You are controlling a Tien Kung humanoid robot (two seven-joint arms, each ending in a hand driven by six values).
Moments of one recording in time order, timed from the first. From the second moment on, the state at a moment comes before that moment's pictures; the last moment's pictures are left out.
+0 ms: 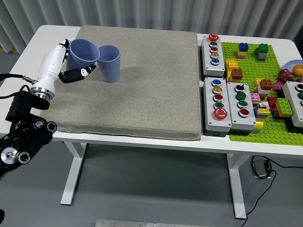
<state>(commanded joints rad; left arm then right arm) -0.48 0.33 -1.10 -1.15 1.76 0.36 0.02 0.17 -0.05 2.21 0.20 -2.27 -0.03 -0.21</state>
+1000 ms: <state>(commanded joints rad) -0.67 0.39 -0.99 -1.02 1.91 0.28 0.05 0.18 -0.06 2.20 0.20 -2.27 -0.03 -0.22</state>
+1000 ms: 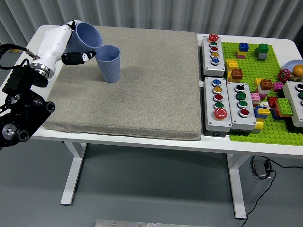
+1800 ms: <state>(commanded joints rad) -0.74 0.40 -0.97 -0.98 2.14 0.19 0.06 0.19 -0.06 2.20 0.20 -2.27 -0.03 -0.21</state>
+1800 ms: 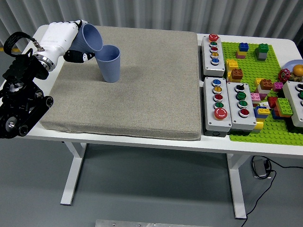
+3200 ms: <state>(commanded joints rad) -0.79 0.42 -0.90 -0.96 2.27 0.17 0.11 0.19 -0.07 2.19 0.20 -2.27 -0.03 -0.21</state>
